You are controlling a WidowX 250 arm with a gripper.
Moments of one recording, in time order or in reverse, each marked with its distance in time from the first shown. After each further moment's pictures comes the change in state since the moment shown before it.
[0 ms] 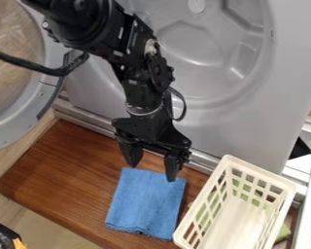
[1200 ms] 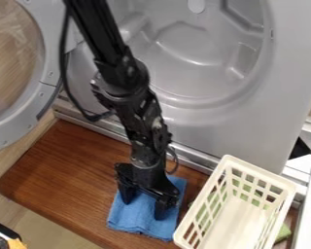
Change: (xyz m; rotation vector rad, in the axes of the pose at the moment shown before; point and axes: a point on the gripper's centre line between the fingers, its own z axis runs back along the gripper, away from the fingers) arm -0.012 0.022 -0.105 0.089 0.094 -0.033
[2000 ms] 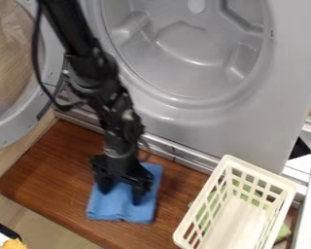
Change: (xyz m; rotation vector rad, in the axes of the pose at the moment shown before) arm -0.006 0.071 0.001 0.076 0.001 0.189
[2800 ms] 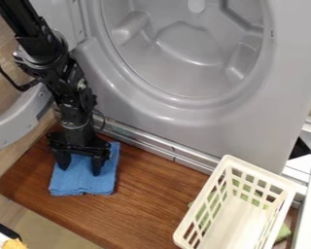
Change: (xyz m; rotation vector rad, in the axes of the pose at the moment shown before) arm 0.020 0.071 0.002 0.032 0.005 0.160
